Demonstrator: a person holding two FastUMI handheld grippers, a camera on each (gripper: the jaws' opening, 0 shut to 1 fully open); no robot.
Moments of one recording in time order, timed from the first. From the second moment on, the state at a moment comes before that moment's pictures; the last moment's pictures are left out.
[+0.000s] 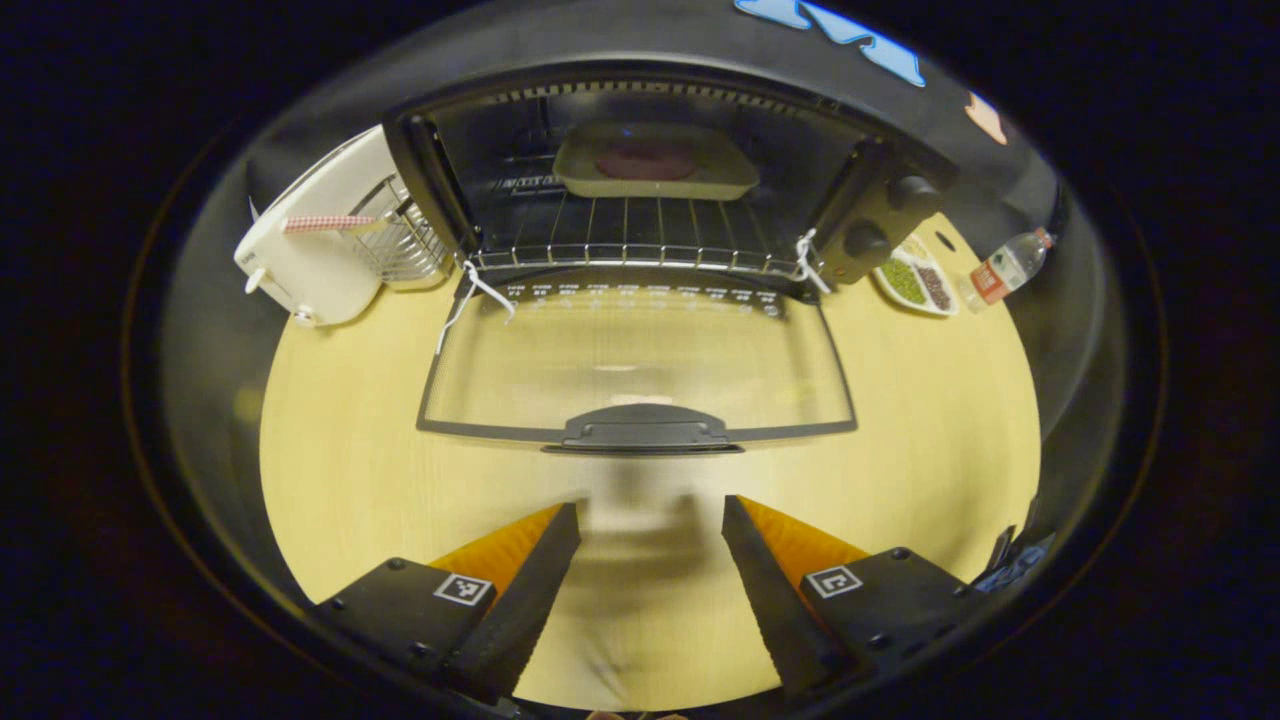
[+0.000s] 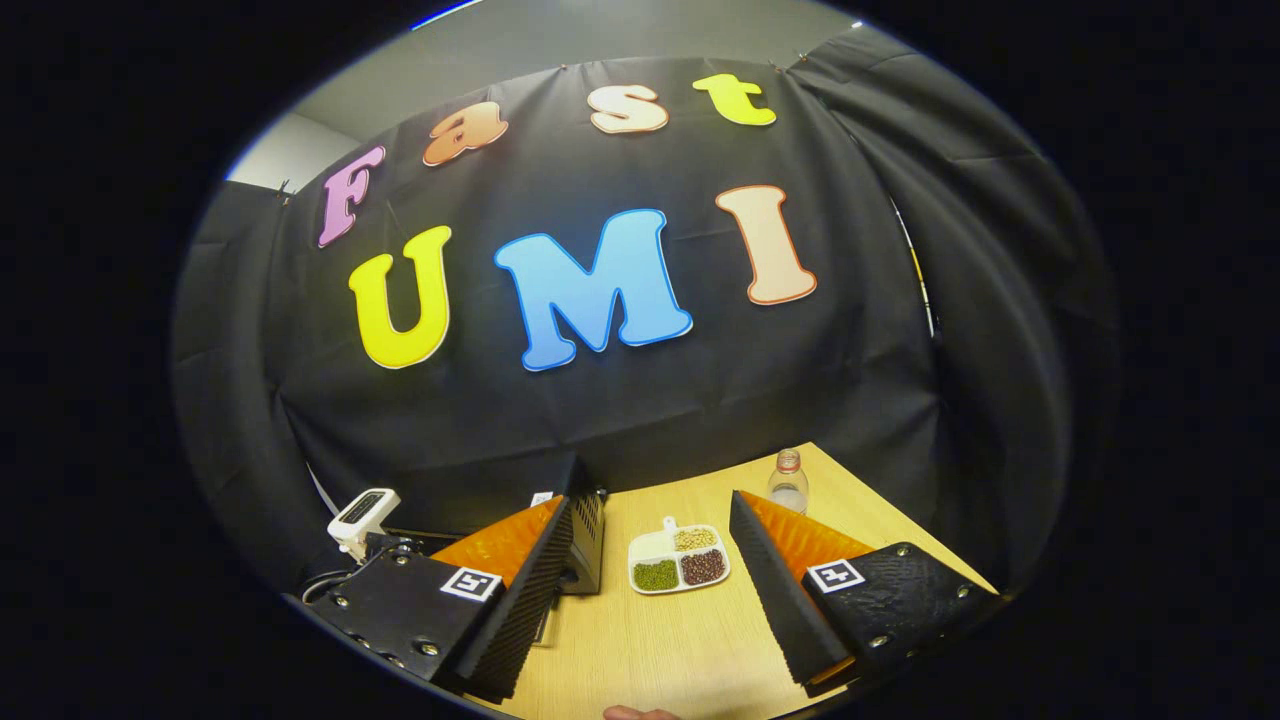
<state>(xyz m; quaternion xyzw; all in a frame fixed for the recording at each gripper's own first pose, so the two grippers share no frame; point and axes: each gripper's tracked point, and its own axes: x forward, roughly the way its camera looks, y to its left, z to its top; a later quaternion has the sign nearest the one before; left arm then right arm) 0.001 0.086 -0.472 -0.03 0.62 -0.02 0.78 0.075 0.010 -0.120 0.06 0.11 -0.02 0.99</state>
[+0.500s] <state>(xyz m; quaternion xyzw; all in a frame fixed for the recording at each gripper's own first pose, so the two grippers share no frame) 0.021 0.089 -0.506 -0.01 0.64 -0.03 0.77 0.062 0.009 -0.127 0.05 0.12 -0.04 0.99</state>
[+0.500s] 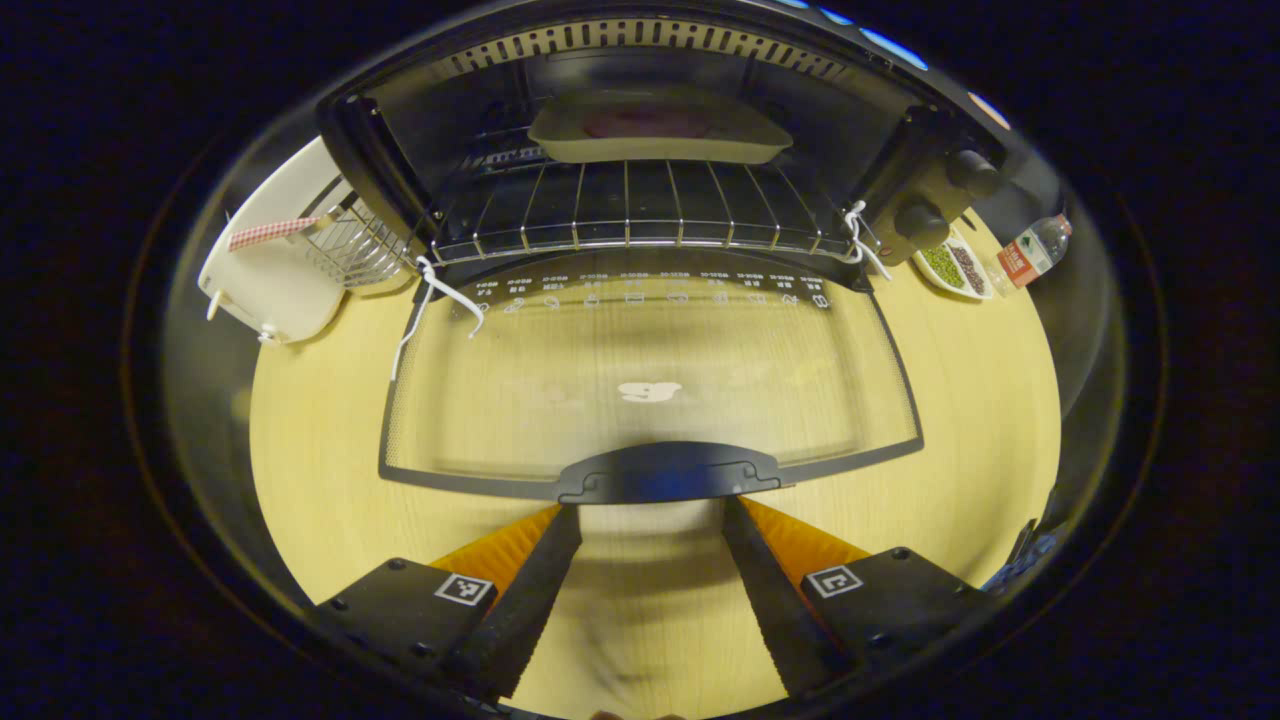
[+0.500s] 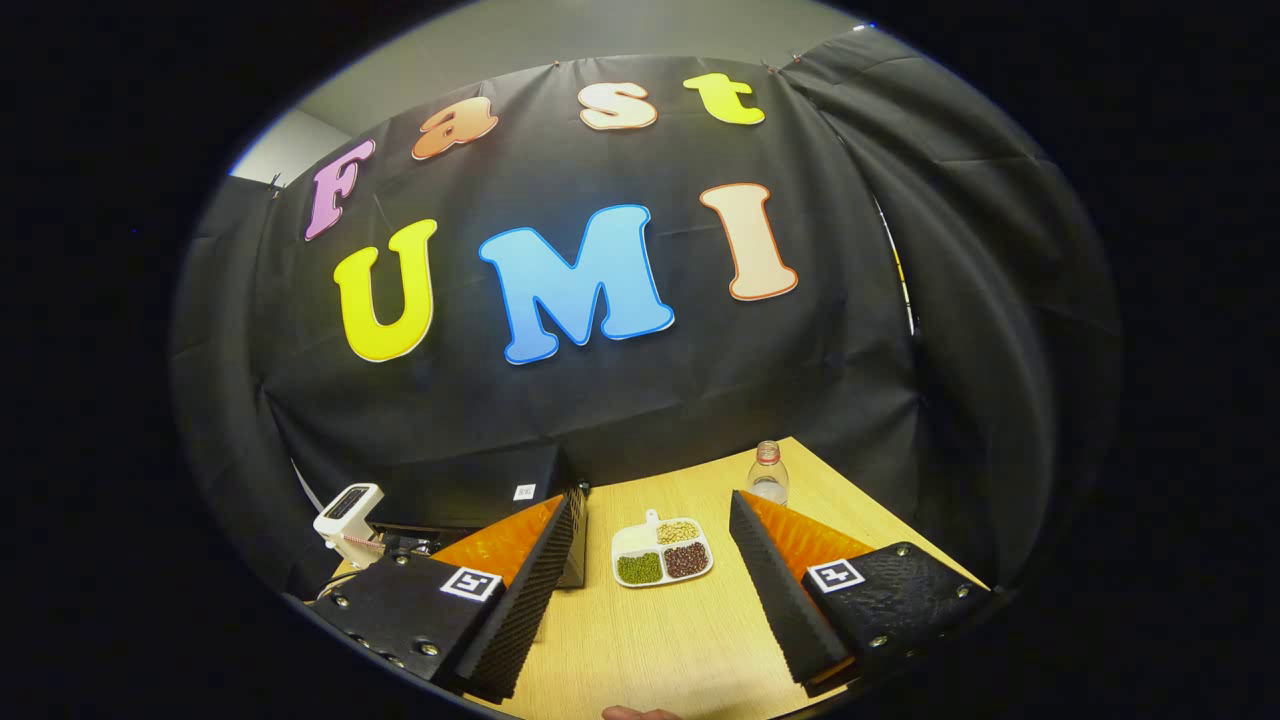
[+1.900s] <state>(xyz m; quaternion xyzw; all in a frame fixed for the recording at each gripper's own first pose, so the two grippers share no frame) 0.041 0.097 -0.450 0.03 0.57 -0.05 0.82 0.050 0.043 -0.123 0.04 0.11 -0.01 0.99</state>
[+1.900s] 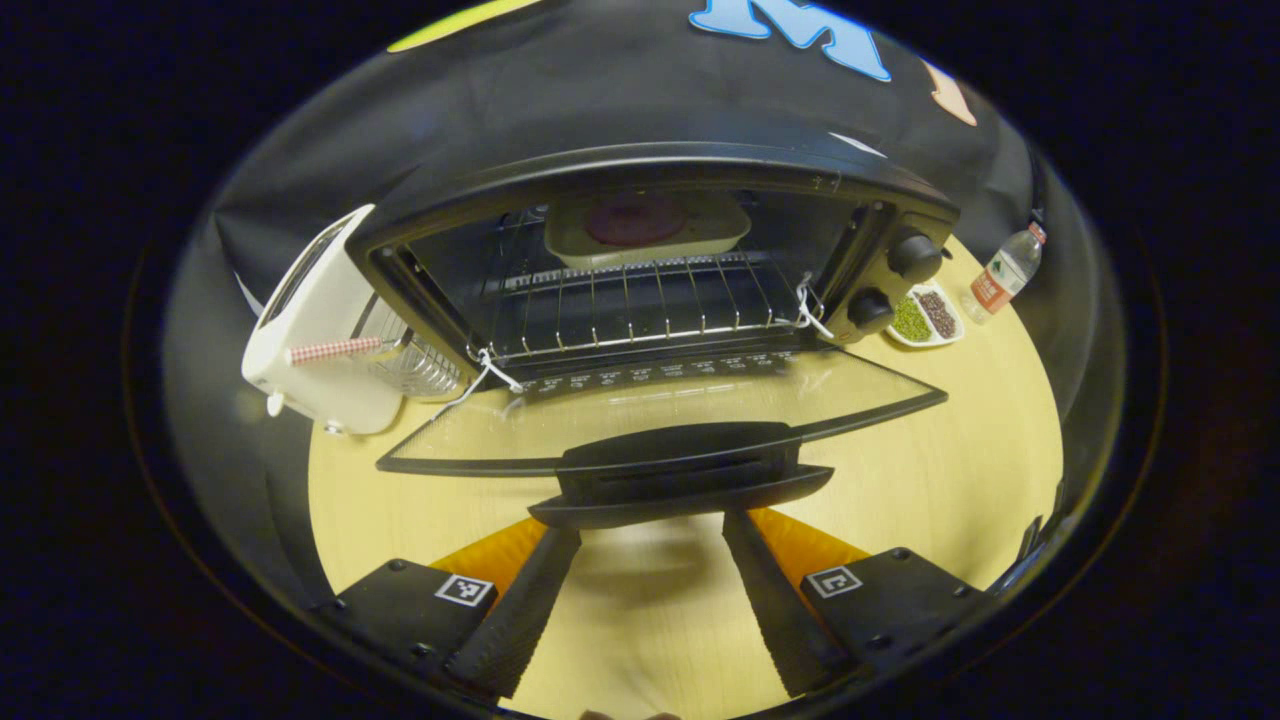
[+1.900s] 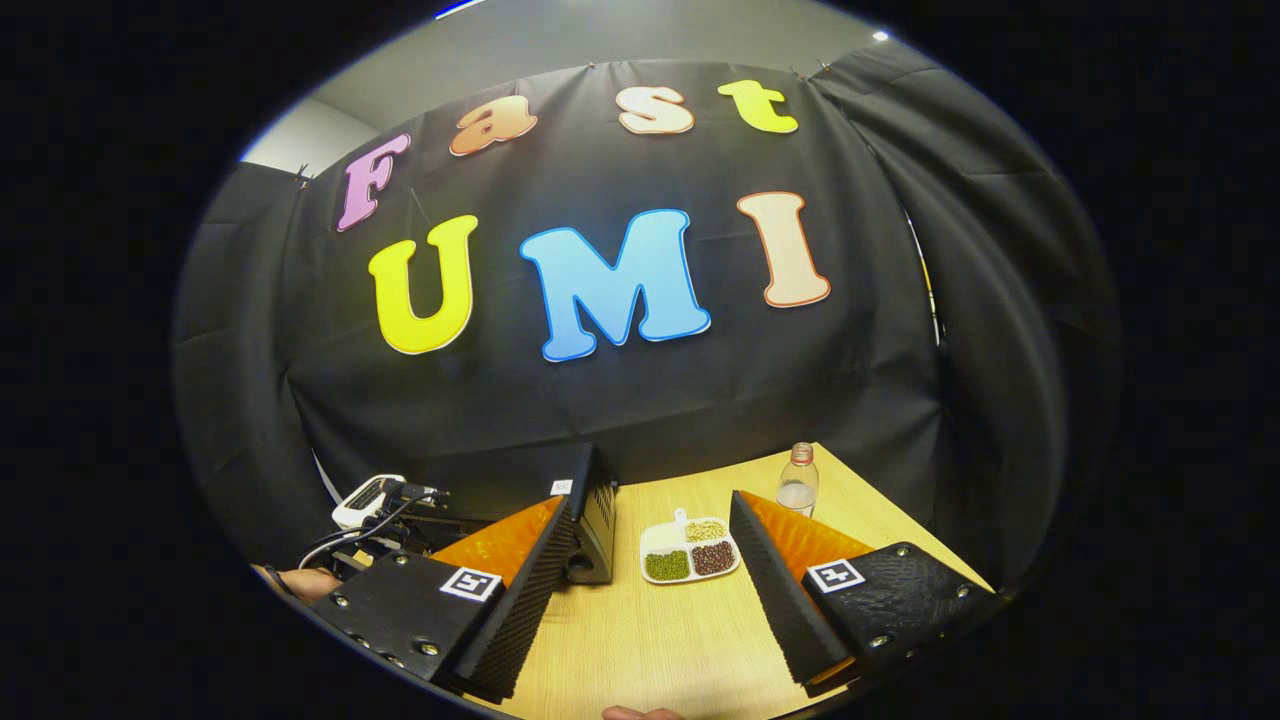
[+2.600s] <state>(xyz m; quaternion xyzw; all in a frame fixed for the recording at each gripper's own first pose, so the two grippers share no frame) 0.073 0.086 -0.365 0.05 0.44 -0.04 0.90 0.044 0.030 -0.117 0.02 0.11 0.00 0.99</state>
